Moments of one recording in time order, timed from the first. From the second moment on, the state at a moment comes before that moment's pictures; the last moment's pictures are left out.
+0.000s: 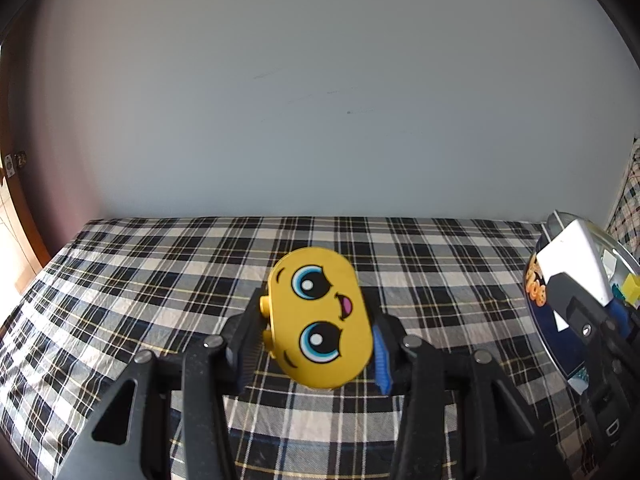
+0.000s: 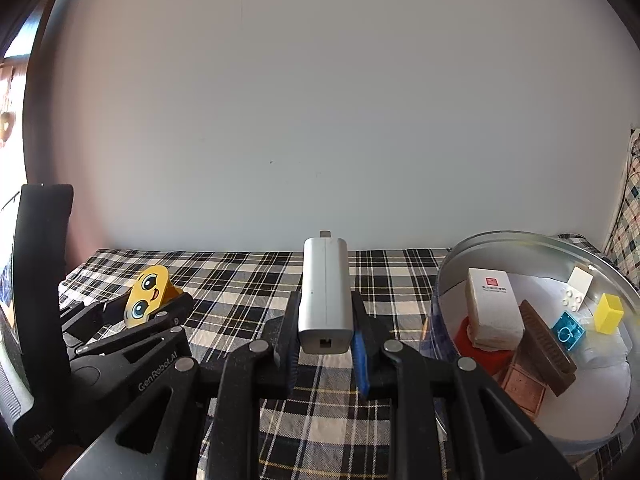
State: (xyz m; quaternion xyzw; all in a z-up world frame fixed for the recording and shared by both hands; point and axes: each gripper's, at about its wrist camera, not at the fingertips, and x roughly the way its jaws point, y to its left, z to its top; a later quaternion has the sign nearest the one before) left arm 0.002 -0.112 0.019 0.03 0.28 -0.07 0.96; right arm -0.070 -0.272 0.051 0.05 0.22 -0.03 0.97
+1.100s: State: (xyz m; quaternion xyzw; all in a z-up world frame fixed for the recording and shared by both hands) left arm -0.027 -0.141 0.028 0.03 0.27 -0.09 0.96; right arm -0.101 -0.293 0.058 0.04 0.19 -0.05 0.98
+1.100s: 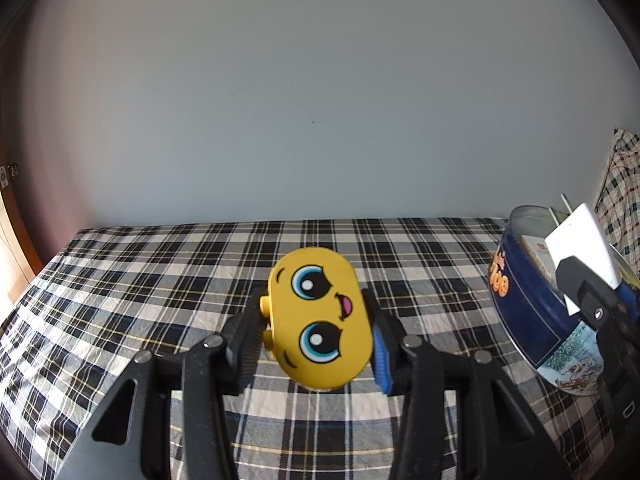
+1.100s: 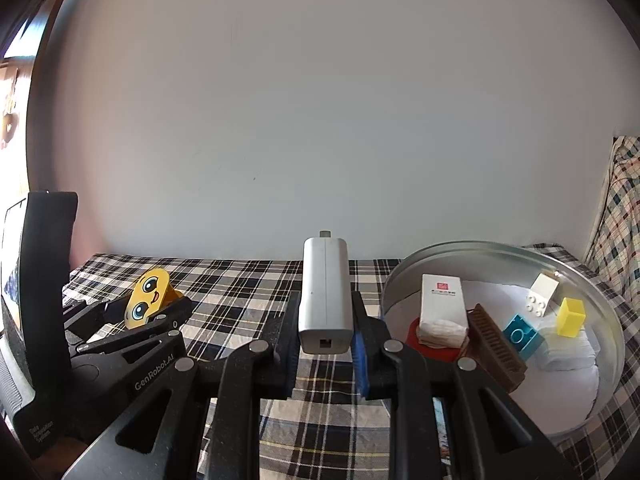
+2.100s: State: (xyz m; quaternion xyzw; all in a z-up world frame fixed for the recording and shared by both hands) left arm -0.068 -0.196 0.059 0.04 0.23 -0.14 0.96; right arm -0.138 -0.335 0.076 0.03 0.14 -0.08 0.99
